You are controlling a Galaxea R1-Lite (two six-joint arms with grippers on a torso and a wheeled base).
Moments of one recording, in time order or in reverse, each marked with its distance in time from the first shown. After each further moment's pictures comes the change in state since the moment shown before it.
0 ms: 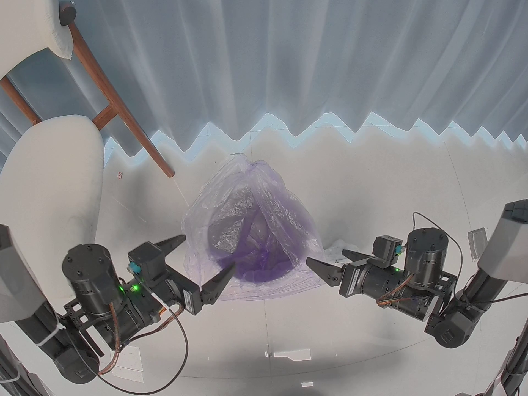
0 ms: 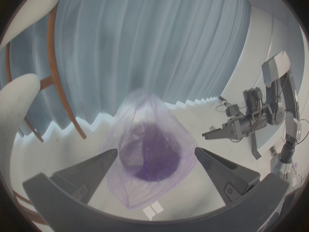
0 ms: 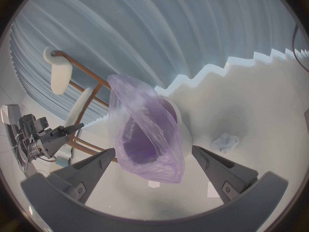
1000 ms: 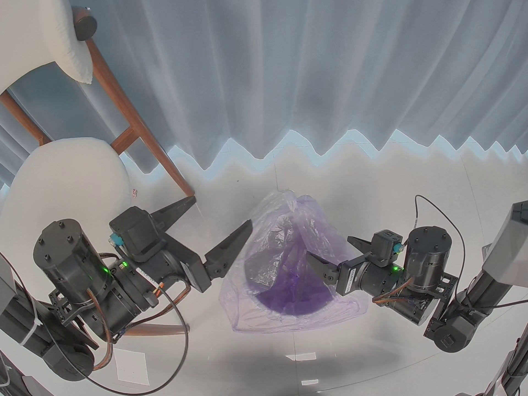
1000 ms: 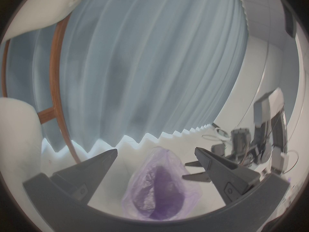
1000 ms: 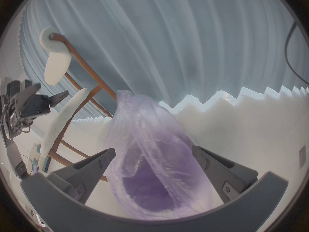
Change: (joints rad) left arm -0.073 -0.124 -0.109 0.011 -0.025 -0.093; right arm 0.050 -0.039 -0.007 -0.009 -0.153 -0.177
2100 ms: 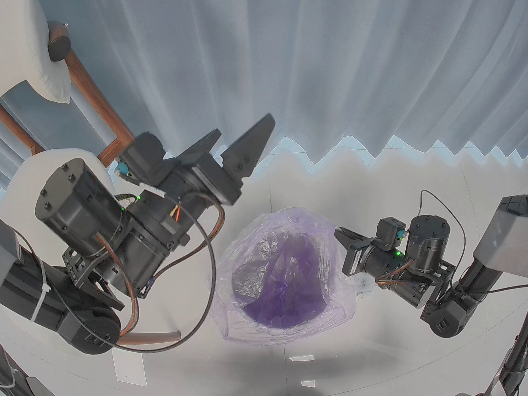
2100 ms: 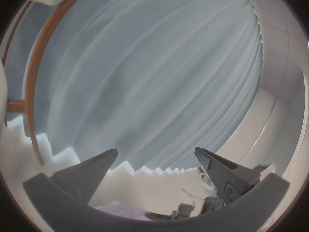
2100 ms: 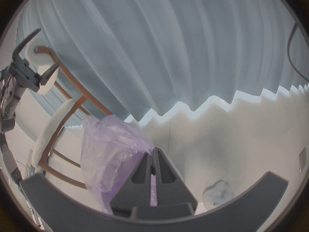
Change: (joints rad) left arm -0.057 0.053 -0.323 -0.011 0.074 -0.331; right arm -0.089 0.066 -0.064 -0.044 0.043 0.016
